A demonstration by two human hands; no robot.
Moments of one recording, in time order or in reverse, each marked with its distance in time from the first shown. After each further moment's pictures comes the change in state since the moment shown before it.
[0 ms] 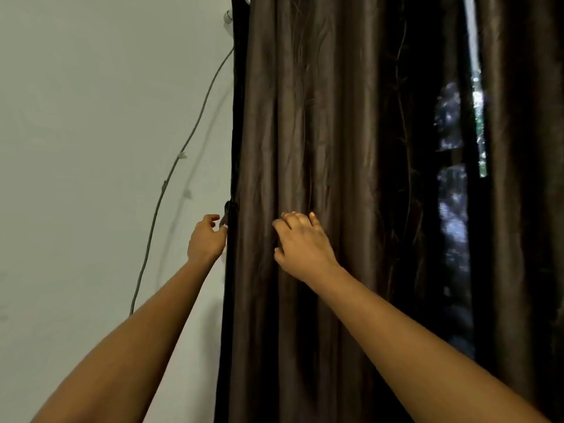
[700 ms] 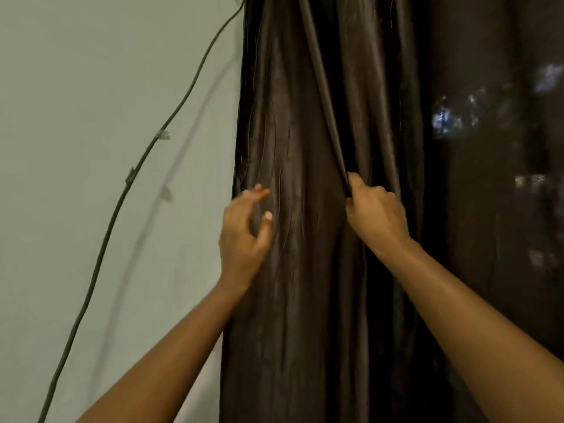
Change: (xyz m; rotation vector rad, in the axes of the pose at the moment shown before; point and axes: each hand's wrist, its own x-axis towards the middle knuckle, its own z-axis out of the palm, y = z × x) left_hand 0.084 -0.026 0.088 -0.403 0.224 0.744; right_hand 0.129 0.081 0.068 -0.093 0.266 0.328
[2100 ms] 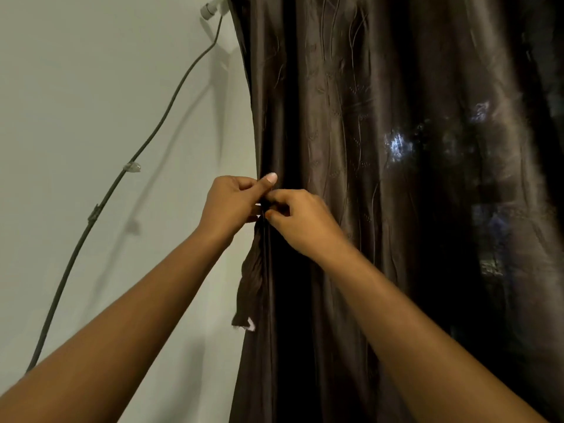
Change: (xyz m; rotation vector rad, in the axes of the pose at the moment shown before) left_hand 0.111 0.047 -0.003 -0.262 -0.302 -0.454; right_hand 0.016 -0.080 -0.043 0.484 -0.141 -0.039
